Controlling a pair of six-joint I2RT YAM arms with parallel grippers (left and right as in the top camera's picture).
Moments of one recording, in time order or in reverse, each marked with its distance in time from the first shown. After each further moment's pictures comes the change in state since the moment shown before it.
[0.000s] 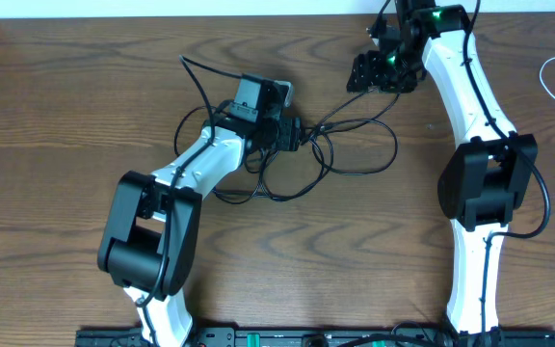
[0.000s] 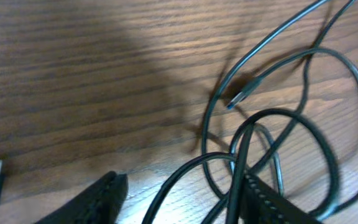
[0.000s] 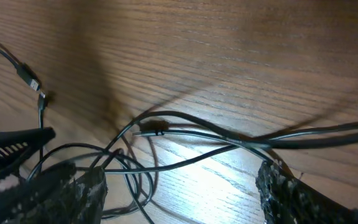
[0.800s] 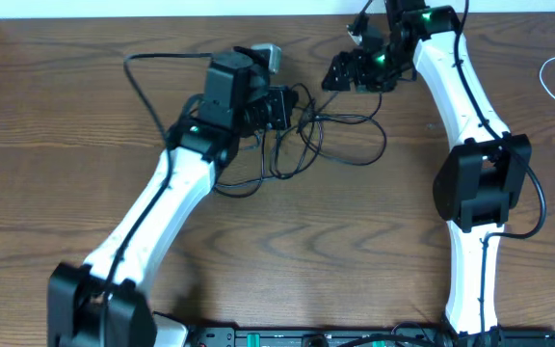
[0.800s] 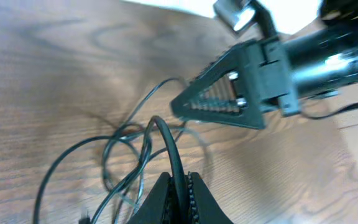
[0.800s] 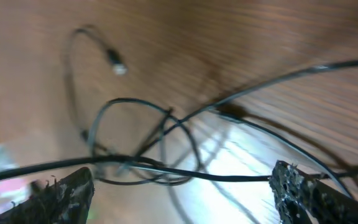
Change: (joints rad) left arm 0.000 -0.373 0.001 -0.005 0.071 -0.230; right arm 0.027 0.000 0.001 0.038 -0.281 -0.050
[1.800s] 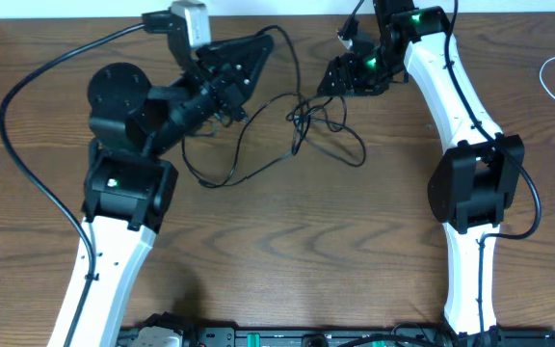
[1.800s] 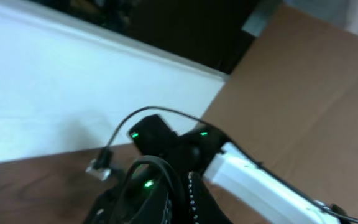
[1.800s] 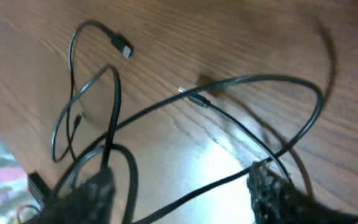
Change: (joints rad) left arm 0.152 -0.347 0.000 0.292 0.257 -0.134; right arm 0.045 0.000 0.007 -0.040 0.048 0.002
